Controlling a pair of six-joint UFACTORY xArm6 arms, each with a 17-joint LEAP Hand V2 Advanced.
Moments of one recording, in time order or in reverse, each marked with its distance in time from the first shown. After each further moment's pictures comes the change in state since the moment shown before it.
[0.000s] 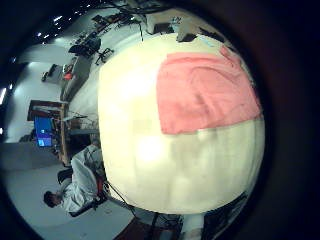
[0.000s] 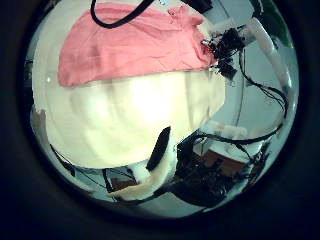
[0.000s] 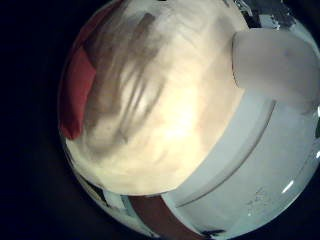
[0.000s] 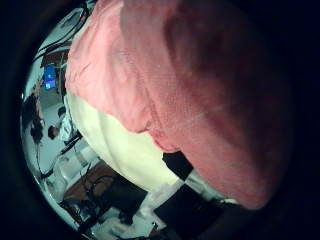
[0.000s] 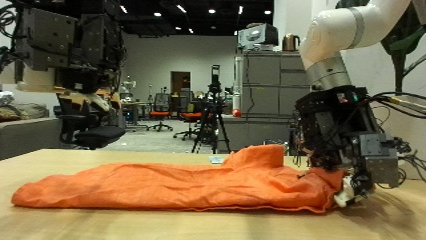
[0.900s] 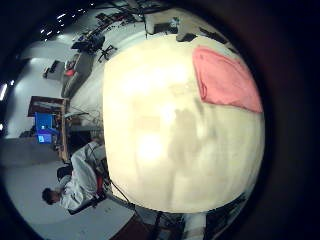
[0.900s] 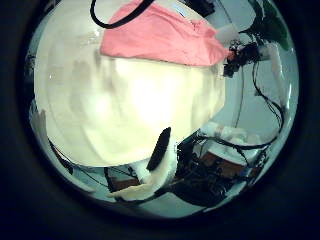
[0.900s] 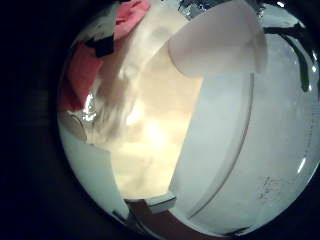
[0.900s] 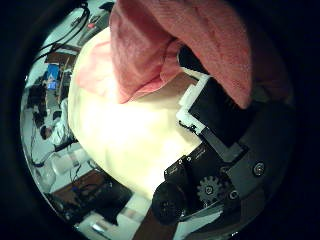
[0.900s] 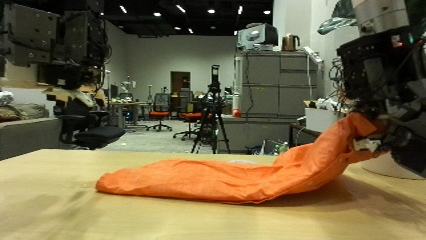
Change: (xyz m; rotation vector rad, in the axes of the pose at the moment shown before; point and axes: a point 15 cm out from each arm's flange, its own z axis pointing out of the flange) left arm -0.031 0.002 -0.001 0.002 0.001 -0.044; right arm 0.072 0.089 -0.113 0.284 0.145 0.071
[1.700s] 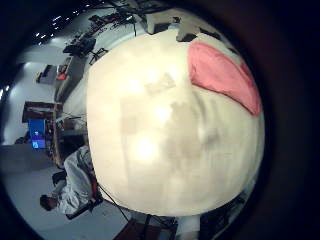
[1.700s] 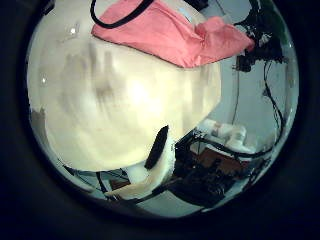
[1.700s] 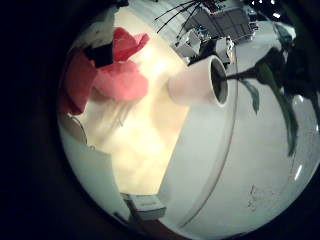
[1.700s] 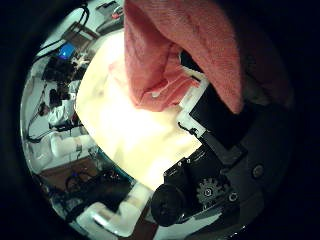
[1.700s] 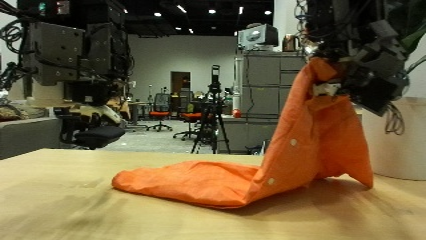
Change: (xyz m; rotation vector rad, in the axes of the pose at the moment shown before) left arm 0.049 0.006 0.023 -0.002 0.062 0.058; right arm -0.089 -0.061 -0.106 0.183 0.031 -0.207
